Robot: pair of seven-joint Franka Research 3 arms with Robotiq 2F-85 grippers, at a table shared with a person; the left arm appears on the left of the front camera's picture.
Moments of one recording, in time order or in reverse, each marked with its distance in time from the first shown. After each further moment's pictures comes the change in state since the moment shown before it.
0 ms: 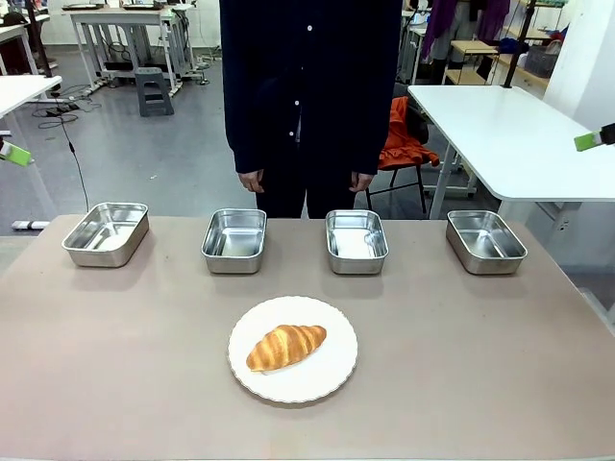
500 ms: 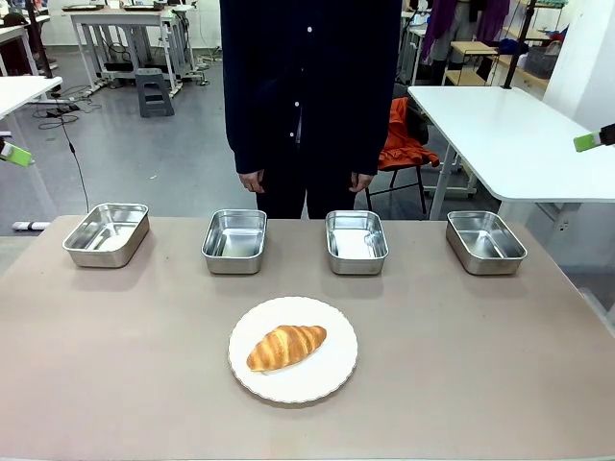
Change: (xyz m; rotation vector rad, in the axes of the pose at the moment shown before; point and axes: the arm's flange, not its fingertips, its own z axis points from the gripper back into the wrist) left arm 0.000 0.000 0.000 0.000 0.000 0.000; right arm 0.000 0.000 0.000 0.000 0.000 0.000
